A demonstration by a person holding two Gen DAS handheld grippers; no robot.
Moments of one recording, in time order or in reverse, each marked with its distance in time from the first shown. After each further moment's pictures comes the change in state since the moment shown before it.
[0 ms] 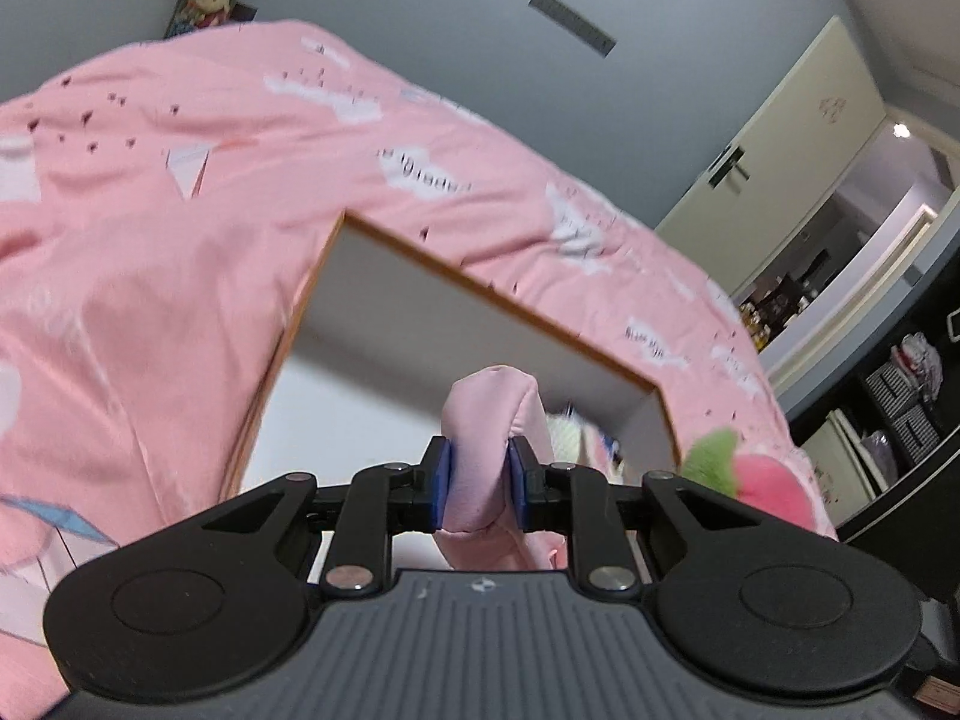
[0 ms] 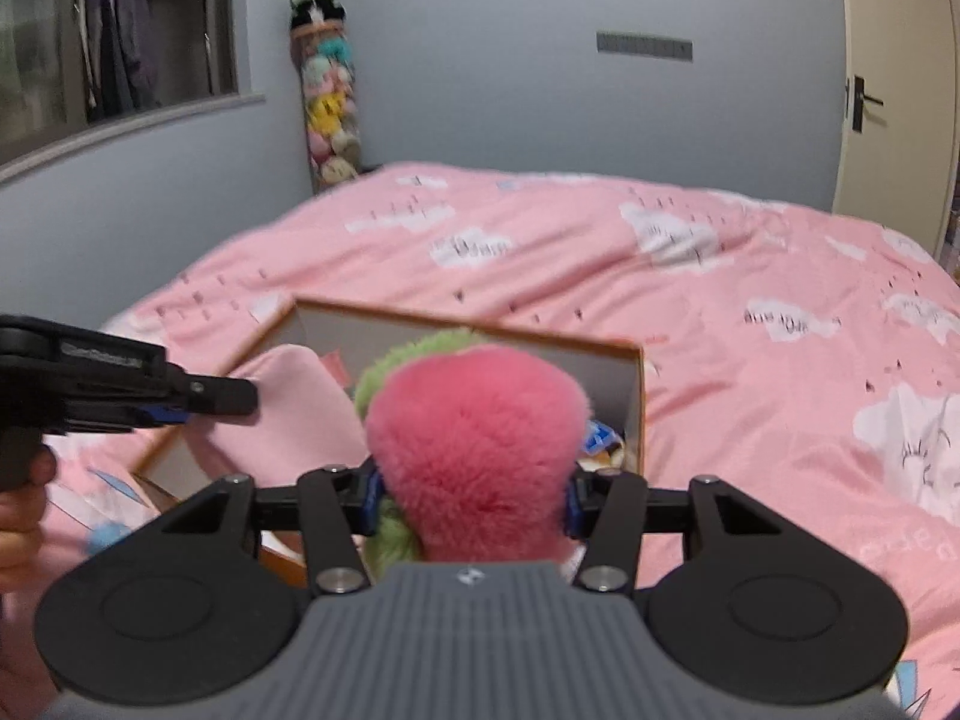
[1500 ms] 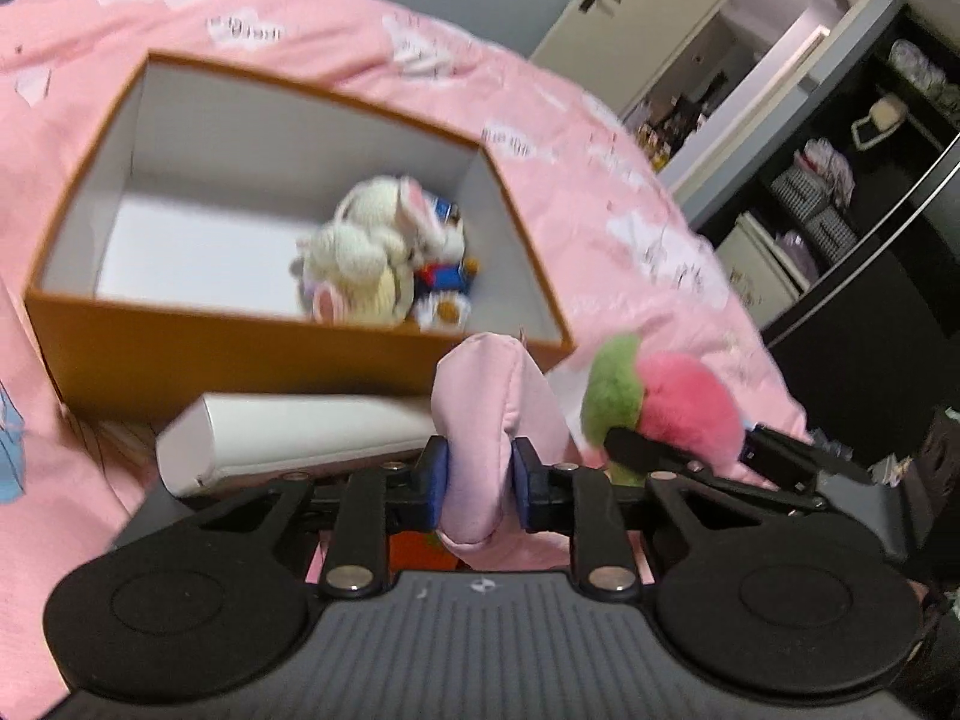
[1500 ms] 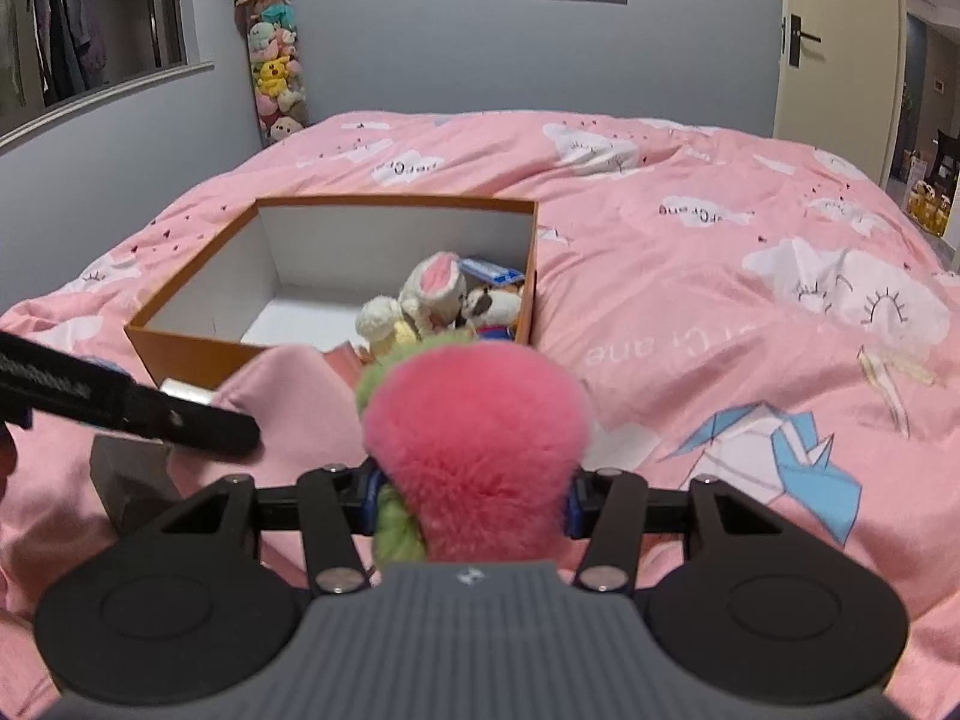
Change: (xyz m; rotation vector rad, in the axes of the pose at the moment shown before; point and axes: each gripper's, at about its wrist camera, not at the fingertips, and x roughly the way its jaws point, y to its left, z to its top) left arm -0.032 -0.062 -0.080 0.221 0.279 -0.176; right arm -0.085 -0.024 -0.082 0.069 0.073 -0.072
